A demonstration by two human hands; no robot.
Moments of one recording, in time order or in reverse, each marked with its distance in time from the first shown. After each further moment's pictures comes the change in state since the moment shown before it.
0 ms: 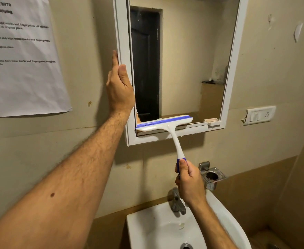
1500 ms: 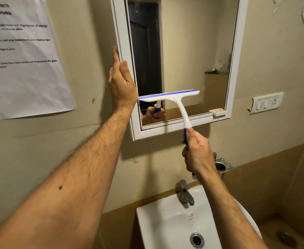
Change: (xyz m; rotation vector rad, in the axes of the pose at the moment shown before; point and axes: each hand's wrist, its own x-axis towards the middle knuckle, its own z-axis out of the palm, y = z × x) left_hand -0.003 0.004 -0.004 -0.053 -0.023 0.028; right_hand 0.025 -0.058 -0.005 0.037 0.022 0.026
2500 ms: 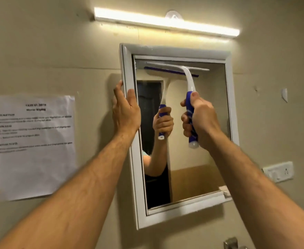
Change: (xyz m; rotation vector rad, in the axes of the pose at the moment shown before) left_hand 0.124 0.074 0.021 -0.011 -0.063 0.012; right_hand 0.130 -0.240 -0.011 0.309 -0.046 -0.299
